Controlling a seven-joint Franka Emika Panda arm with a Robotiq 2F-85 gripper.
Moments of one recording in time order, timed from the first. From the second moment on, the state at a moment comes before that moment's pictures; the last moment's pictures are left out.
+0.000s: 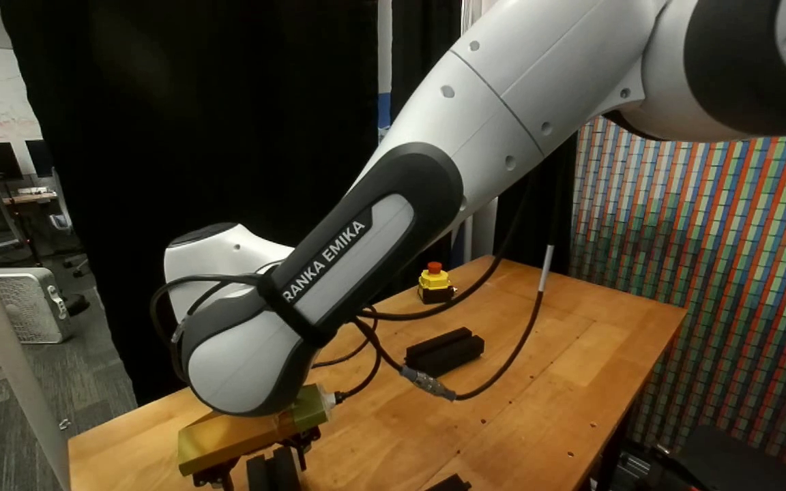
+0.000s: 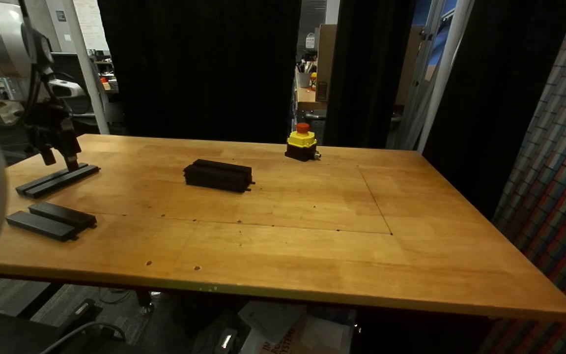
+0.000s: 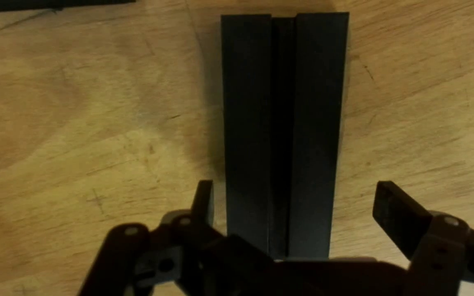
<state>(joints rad) 0.63 0.58 0.15 -1.75 -0.12 2.29 0.98</state>
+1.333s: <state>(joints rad) 0.62 0.56 0.15 -1.86 -0.12 2.46 0.98</state>
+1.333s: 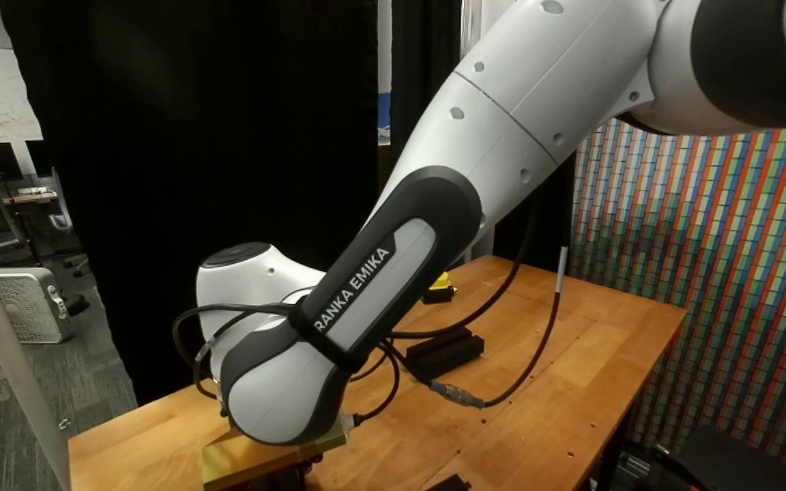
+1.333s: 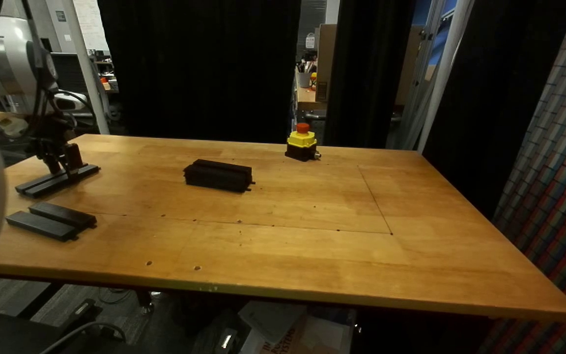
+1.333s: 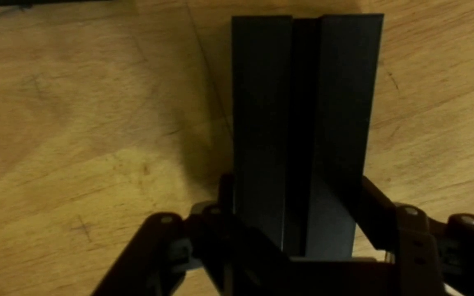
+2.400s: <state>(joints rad) 0.55 0.39 0.21 -1.97 -0.12 2.30 0.46</state>
